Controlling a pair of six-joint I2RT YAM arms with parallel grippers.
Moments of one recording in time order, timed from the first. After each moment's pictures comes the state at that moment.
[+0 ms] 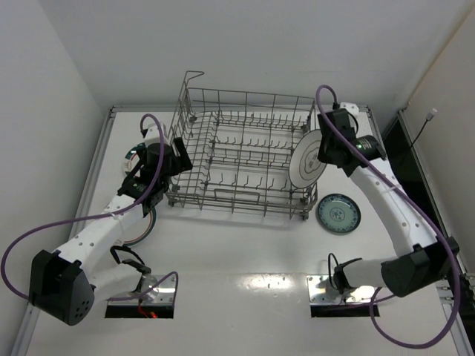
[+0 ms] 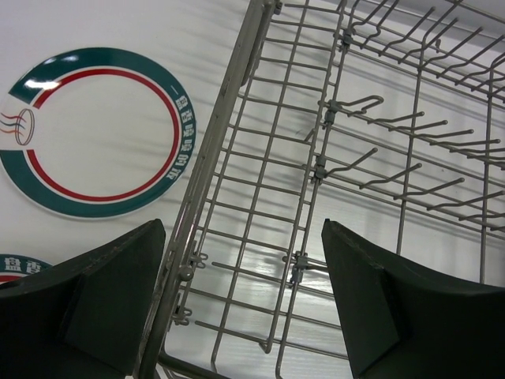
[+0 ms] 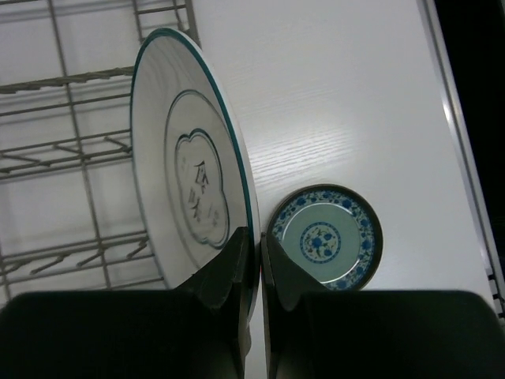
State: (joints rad) left arm -0.39 1.12 0.83 -0.13 -0.44 -0.42; right arm 0.32 1.32 1.37 -0.87 0.48 0.41
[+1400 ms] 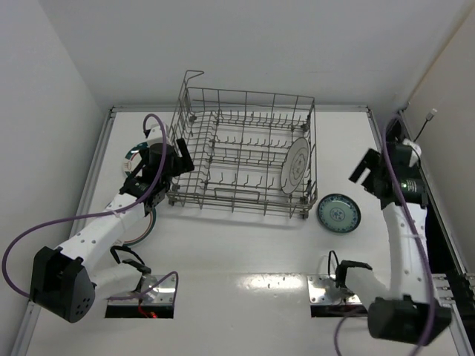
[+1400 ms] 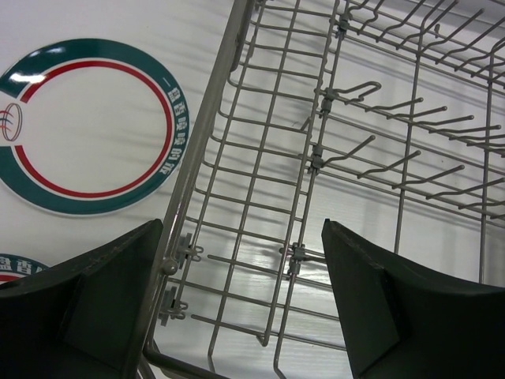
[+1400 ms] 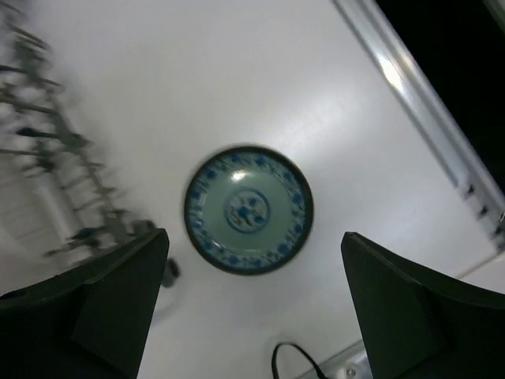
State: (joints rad) left arm -0.39 1.14 0.83 -0.13 -0.43 -0.43; right arm -0.01 0.99 1.16 -0.90 0.40 0.40
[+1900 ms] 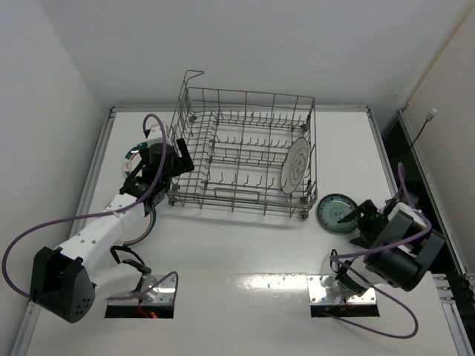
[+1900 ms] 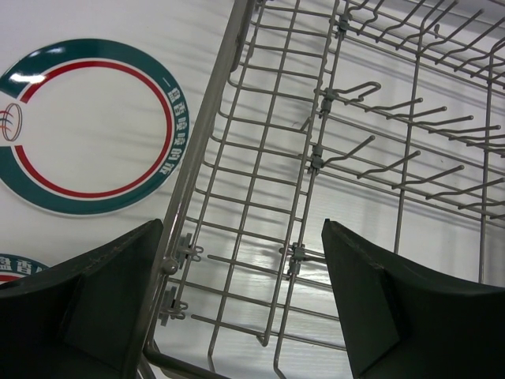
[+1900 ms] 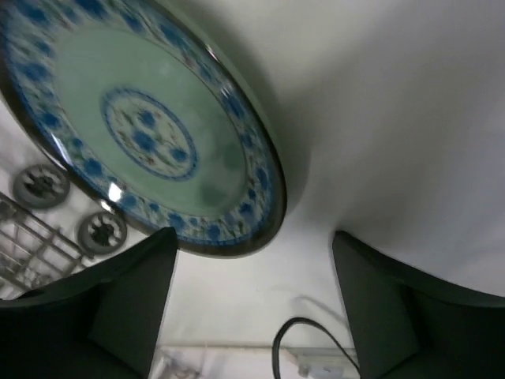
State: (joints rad) left arm -0.39 1.13 0.83 -0.13 -0.43 -0.43; right arm -0.71 1.36 0.57 -0.61 -0.39 0.27
